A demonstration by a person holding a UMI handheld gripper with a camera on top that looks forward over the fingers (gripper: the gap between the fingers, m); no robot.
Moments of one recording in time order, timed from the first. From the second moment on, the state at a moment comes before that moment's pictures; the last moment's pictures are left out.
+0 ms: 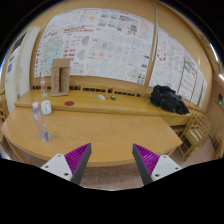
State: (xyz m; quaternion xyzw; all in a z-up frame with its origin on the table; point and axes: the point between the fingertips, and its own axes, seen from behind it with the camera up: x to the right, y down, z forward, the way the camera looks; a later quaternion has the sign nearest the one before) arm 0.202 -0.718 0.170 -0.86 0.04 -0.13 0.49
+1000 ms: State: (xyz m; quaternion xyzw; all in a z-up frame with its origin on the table) arm -0.137 -0.490 0.034 -0.82 0.02 -0.05 0.56
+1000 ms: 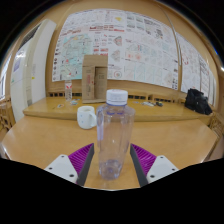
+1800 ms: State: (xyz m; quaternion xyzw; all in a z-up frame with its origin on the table) arm 0.025 -0.377 0.254 -0.68 -0.13 -0.45 0.56
